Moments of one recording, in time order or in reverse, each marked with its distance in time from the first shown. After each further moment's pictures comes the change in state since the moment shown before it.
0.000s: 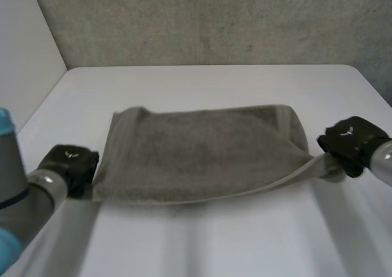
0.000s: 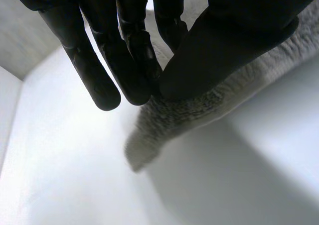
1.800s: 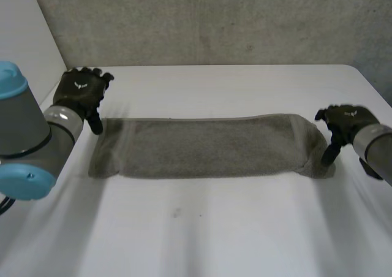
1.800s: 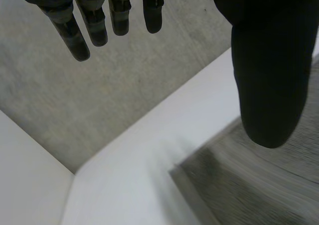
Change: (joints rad) left arm -0.011 -0.209 0.336 0.288 0.068 -0.081; right arm 0.060 0.252 -0.188 -0.182 0.182 0.561; left_hand -1.025 -1.052 -1.051 -1.050 -1.008; right_hand -0.756 -0.953 -0.985 -0.960 -0.932
